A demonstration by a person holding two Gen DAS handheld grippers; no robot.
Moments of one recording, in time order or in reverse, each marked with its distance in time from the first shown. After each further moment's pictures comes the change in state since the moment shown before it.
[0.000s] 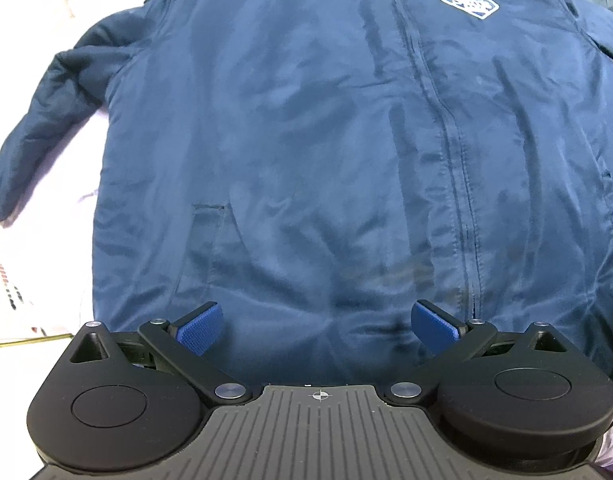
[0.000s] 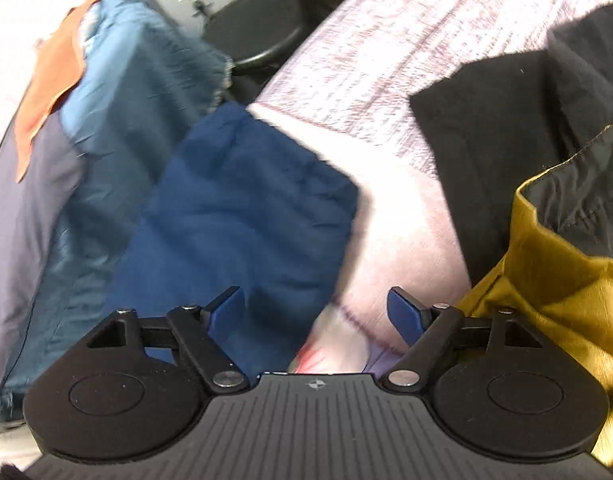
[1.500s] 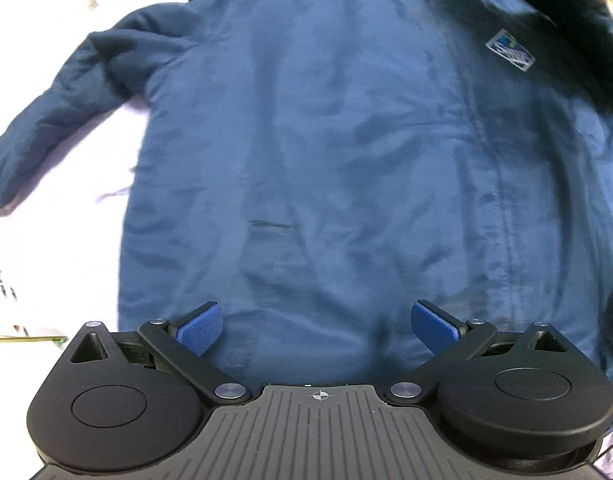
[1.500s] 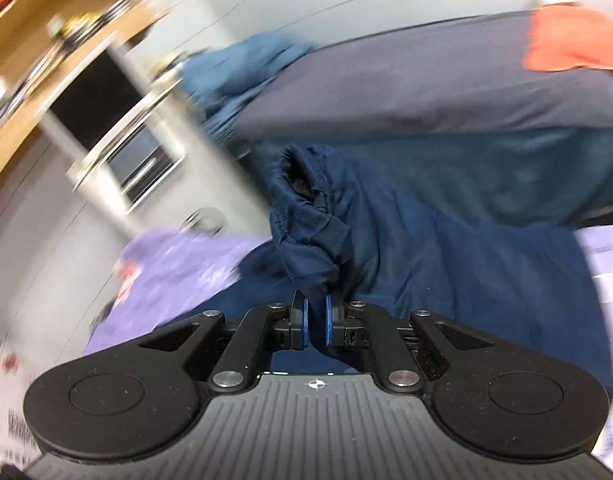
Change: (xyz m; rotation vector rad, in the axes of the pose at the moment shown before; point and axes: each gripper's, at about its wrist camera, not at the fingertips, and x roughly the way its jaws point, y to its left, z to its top) left arm 0.003 0.065 0.000 -0.083 -0.083 -0.060; right arm -0.149 0.219 -0.350 -0.978 0.042 0.747
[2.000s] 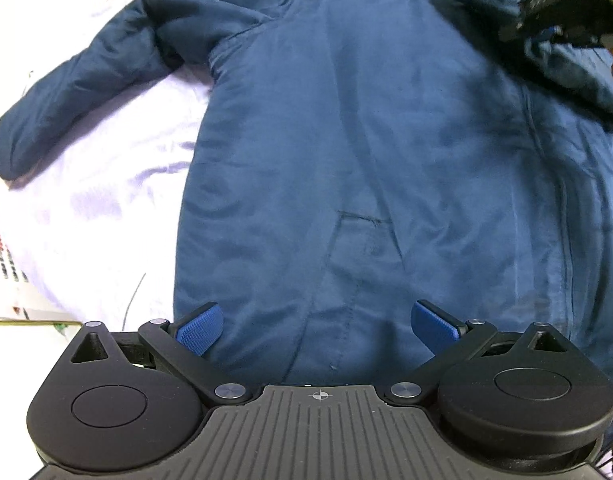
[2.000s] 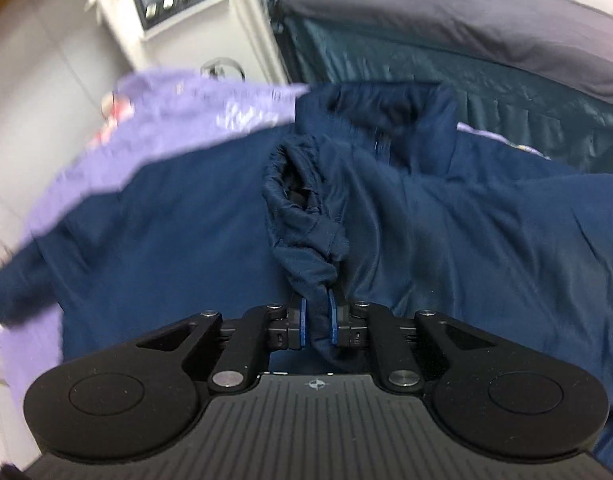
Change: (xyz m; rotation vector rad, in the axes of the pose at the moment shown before) left arm 0.009 0.055 -0.004 -0.058 0.009 -0.010; right arm 0.120 0.106 -0.118 -0.289 0.259 -0.143
